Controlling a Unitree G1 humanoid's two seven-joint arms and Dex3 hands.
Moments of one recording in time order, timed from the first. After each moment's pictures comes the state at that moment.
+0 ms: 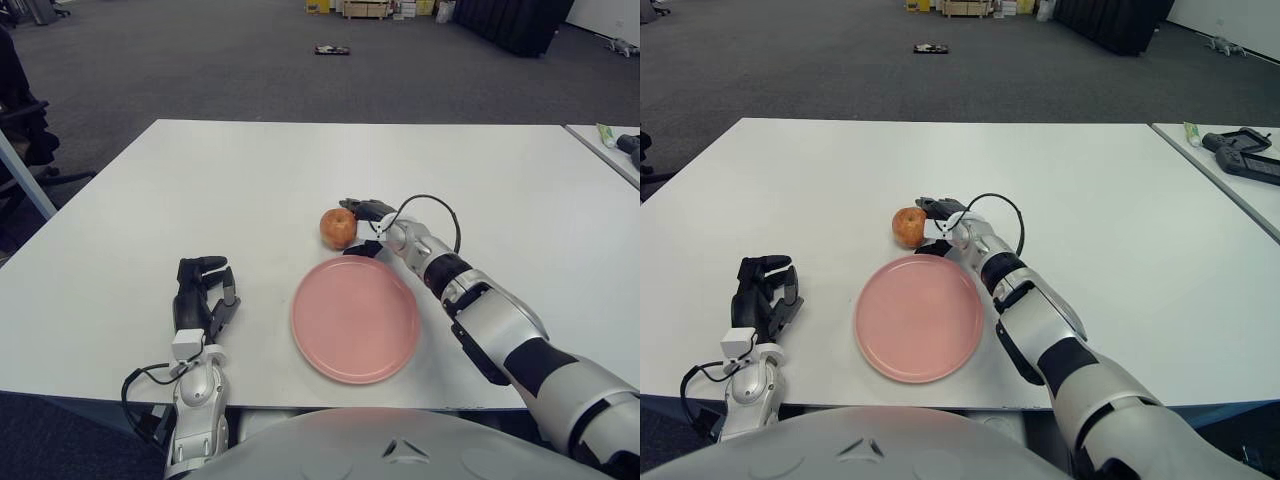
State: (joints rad) left arm 0.41 -0.09 0.13 -0.02 0.05 -0.24 0.21; right arm -0.77 -0.02 0.53 1.14 -0.63 -0.14 0.02
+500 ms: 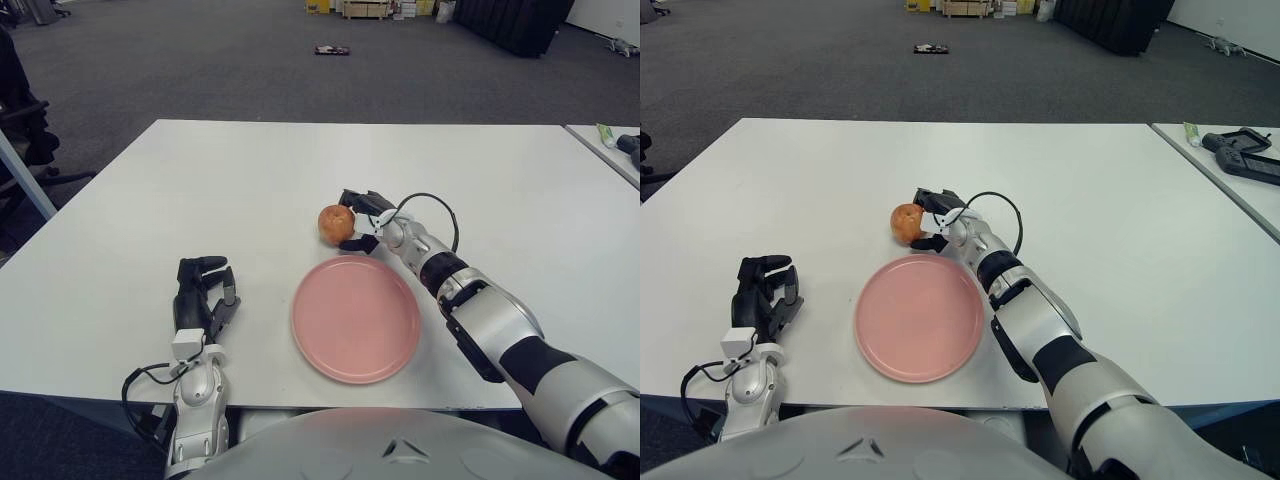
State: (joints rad) left arm 0.41 -0.09 0.13 -0.01 0.05 -0.25 0.20; right arm -0.78 0.00 0.46 1.17 -0.57 -0.21 -0.03
